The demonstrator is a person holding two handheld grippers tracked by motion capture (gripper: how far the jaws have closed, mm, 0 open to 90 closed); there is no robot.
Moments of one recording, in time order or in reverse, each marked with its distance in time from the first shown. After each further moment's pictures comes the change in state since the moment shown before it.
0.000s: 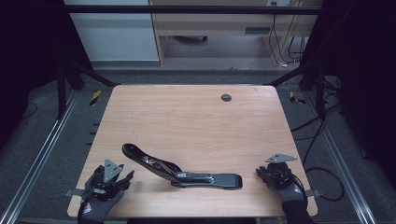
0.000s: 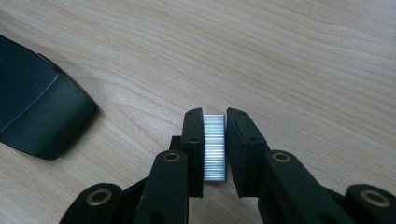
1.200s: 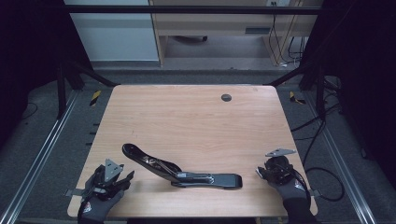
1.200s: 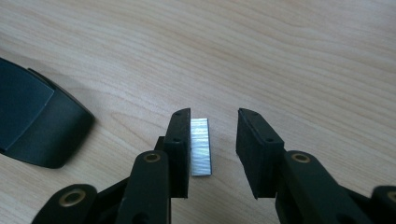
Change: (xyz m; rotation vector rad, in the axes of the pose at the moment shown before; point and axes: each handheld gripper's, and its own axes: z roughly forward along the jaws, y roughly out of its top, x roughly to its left) left arm 0.001 0.000 0.002 0.013 -0.004 0.009; right arm 0.004 0.022 -0.014 0.087 -0.089 0.021
